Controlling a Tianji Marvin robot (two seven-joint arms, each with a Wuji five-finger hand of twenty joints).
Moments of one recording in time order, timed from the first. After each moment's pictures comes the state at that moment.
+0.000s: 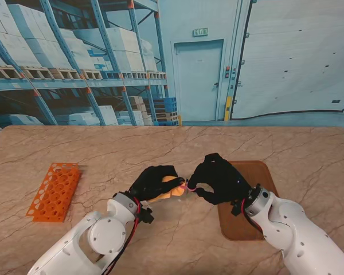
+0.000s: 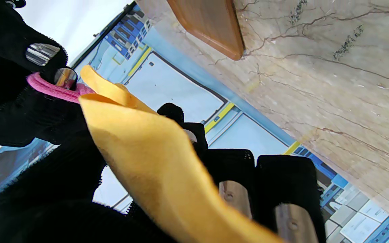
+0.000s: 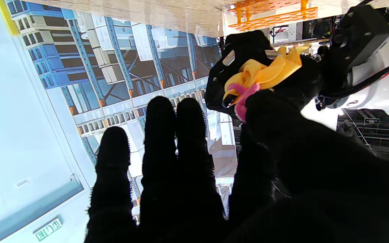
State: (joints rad) left arm 1.49 -1.17 -0.95 -1.60 0.39 -0.12 0.16; right arm -1.59 -1.07 1.28 -1.57 -1.12 -0.71 -0.43; left_hand 0.63 -0.32 0.56 -0.05 0.78 0.15 1.17 0.52 1.26 0.02 1.19 1.03 1.26 0.10 1.72 0.83 1.10 0.18 1.84 1.03; right_hand 0.64 -0.59 0.98 -0.18 0.76 -0.31 0.92 0.68 0.82 0.11 0.91 0.52 0.67 0.07 0.85 0.69 0.26 0.24 0.86 0.67
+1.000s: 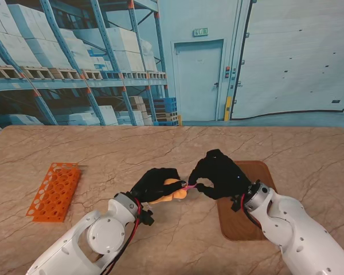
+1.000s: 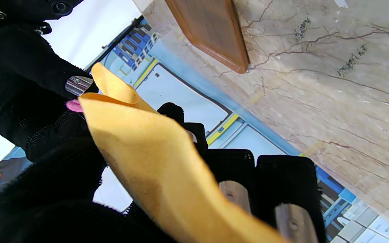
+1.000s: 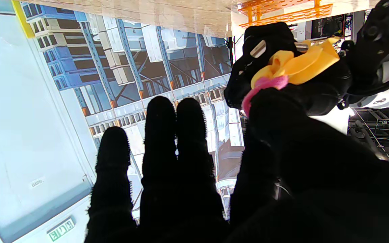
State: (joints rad) left arm 1.48 -1.16 -0.94 -1.60 0.38 -0.14 0.12; right arm -1.56 -1.07 1.27 -1.55 -1.08 -0.68 -0.40; left_hand 0.62 -0.32 0.58 -0.05 0.79 0.15 1.17 0.51 1.26 0.02 1.19 1.03 1.26 0.10 1.72 0.83 1.10 0.18 1.84 1.04; right_hand 0.64 -0.59 0.93 -0.18 0.76 -0.36 0.91 0.60 0.82 0.11 0.90 0.52 0.67 0.07 0.84 0.68 0.26 0.24 0.86 0.67
